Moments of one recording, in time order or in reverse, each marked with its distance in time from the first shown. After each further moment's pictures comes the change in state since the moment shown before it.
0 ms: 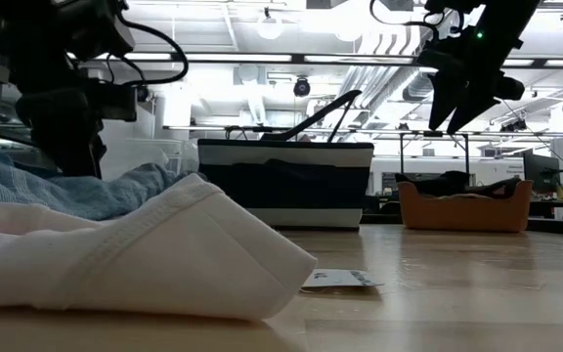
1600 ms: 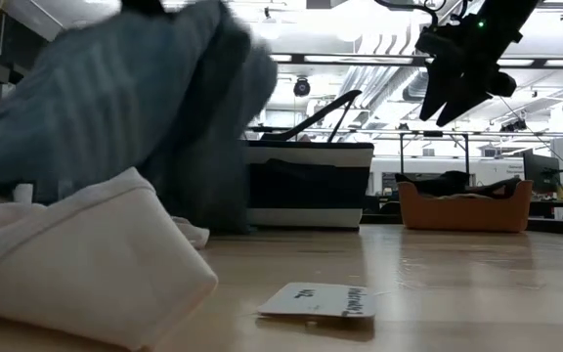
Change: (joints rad) left arm 0.000 -0.001 0.699 -0.372 -0.091 0.352; right arm 0.091 0.000 0.000 0.067 0.030 -0.012
